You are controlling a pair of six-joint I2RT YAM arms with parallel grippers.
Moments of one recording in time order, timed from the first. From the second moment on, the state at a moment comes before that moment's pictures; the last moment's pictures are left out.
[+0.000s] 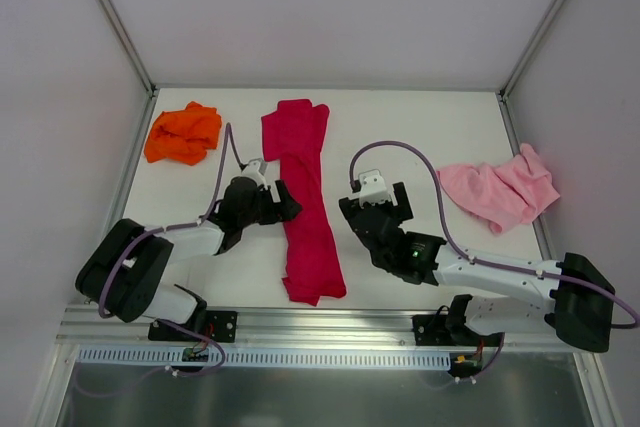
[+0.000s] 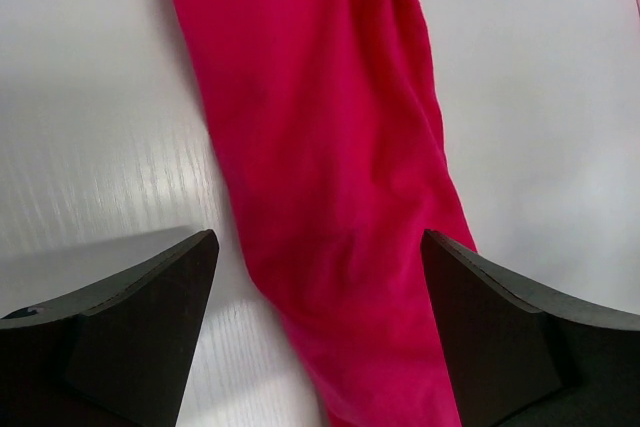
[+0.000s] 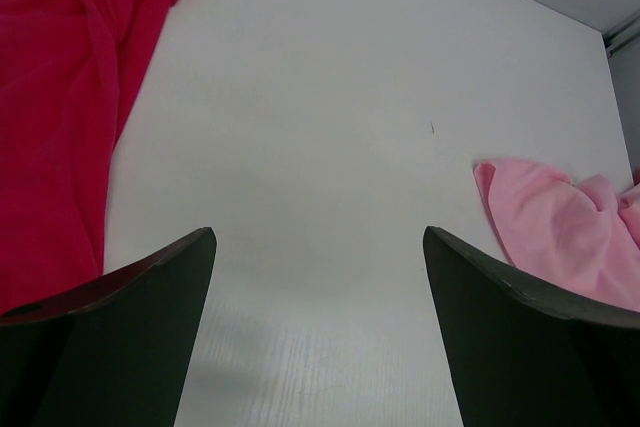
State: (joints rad) left arm -0.49 1.40 0.43 0.40 0.11 -0.61; right arm 1.14 1.15 0.67 -0.03 1.00 0.11
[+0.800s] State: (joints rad) left arm -0.34 2.12 1.60 0.02 0.14 -0.59; right arm 1.13 1.13 0.64 -0.01 0.93 0.13
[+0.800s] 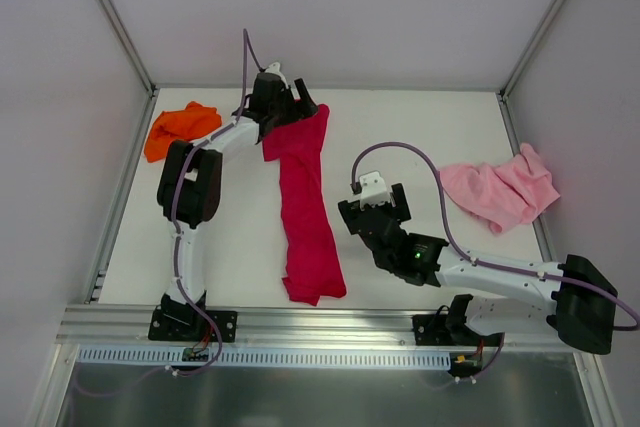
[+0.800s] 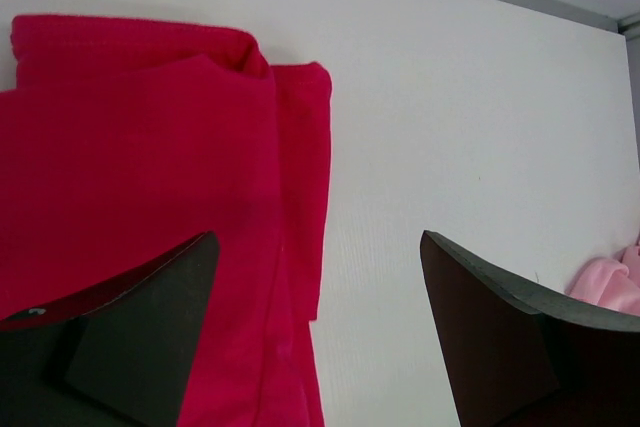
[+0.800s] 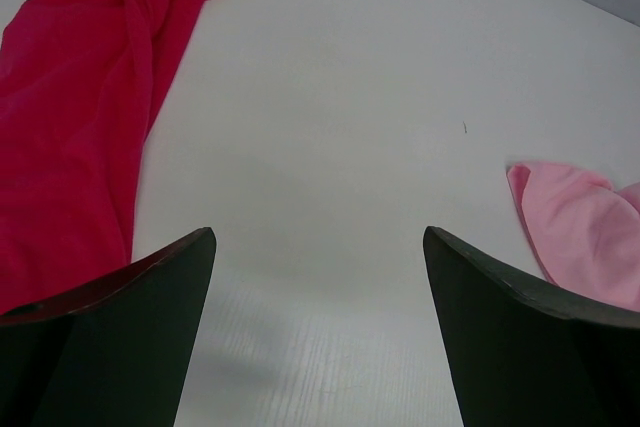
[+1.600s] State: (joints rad) left arm -0.29 2.36 1.93 -0.19 0.12 -0.59; right arm 1.13 1.08 0.61 0.01 0.82 0.12
